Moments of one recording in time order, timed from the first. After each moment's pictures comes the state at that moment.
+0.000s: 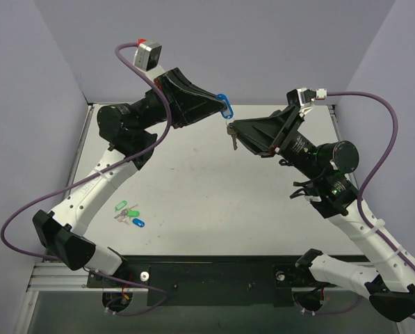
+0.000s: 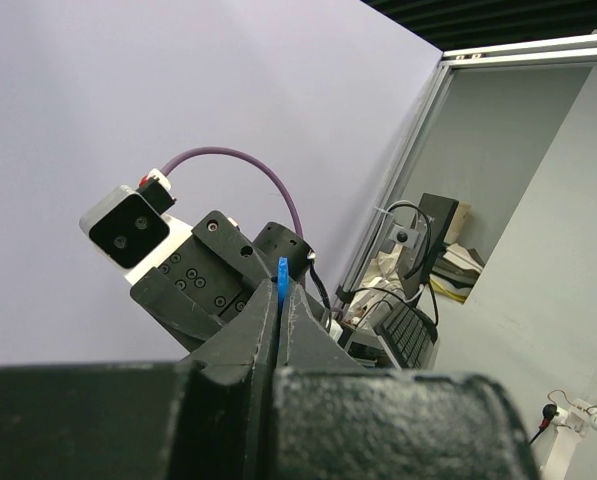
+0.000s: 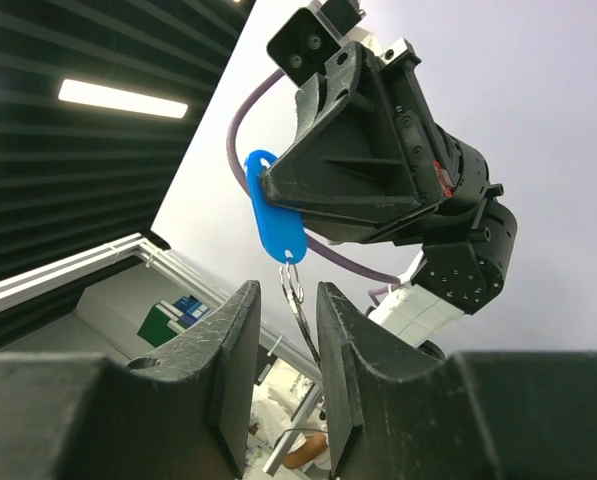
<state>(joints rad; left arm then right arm) -0.62 1.47 1.59 0.87 0.78 -1.33 0.68 0.99 1.19 0.38 -0.37 1.43</state>
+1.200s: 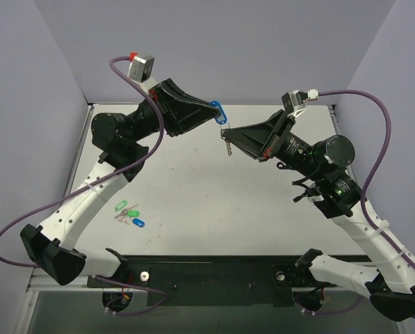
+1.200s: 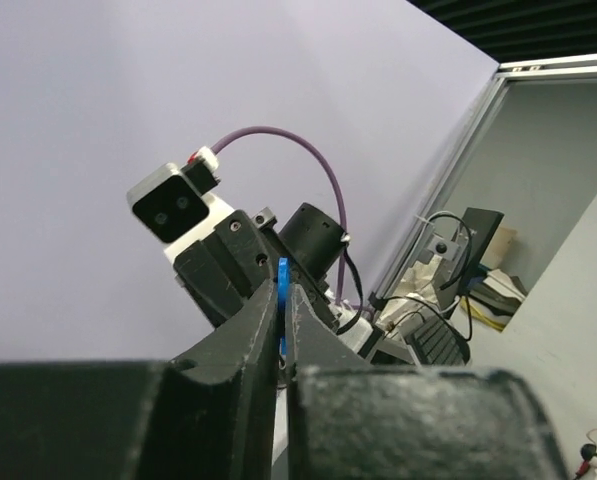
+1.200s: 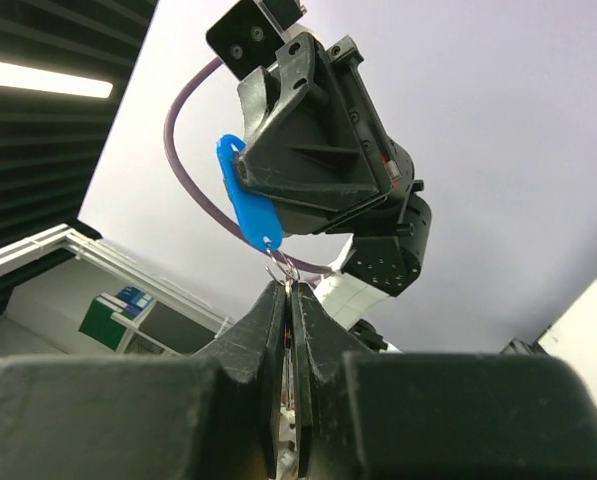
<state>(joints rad) -0.61 1.37 1.48 0.76 0.73 -1.23 0.69 0.99 1.21 0.20 -0.38 1.32</state>
